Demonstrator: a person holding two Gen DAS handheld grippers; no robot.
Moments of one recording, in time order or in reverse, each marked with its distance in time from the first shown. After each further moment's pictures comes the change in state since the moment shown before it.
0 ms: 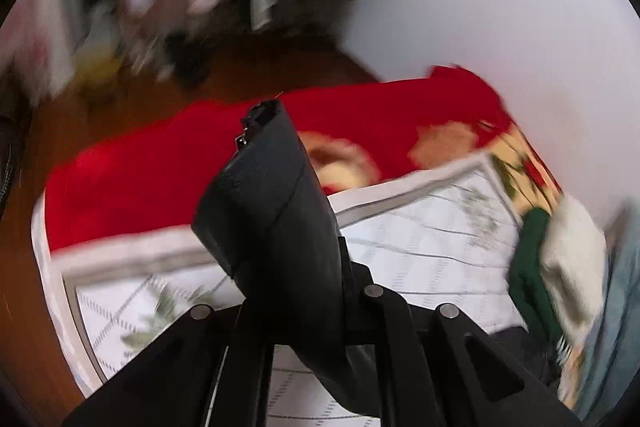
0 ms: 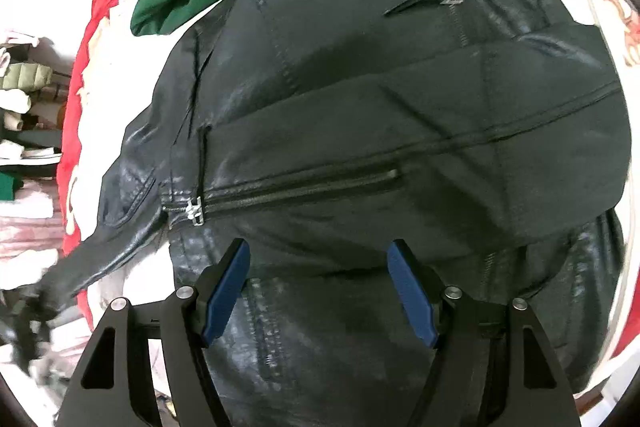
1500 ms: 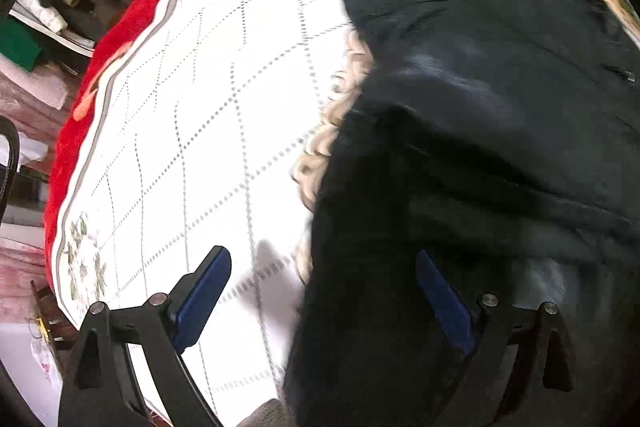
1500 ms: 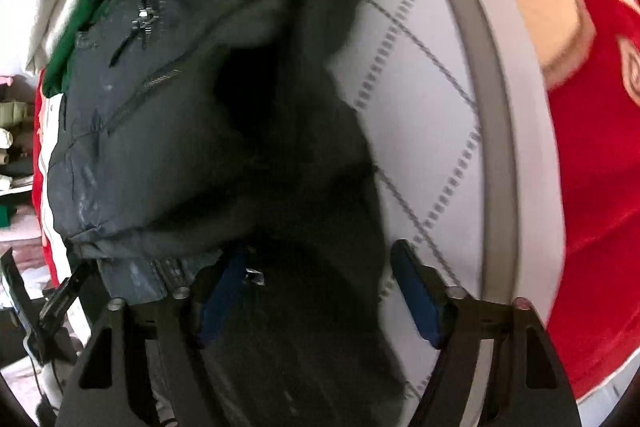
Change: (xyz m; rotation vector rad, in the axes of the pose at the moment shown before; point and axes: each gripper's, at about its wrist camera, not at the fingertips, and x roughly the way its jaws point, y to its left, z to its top) left arm 0.030 -0.197 -0.269 0.791 0.432 0.187; right arm -0.013 -0.283 0.017 0.087 0.046 0.015
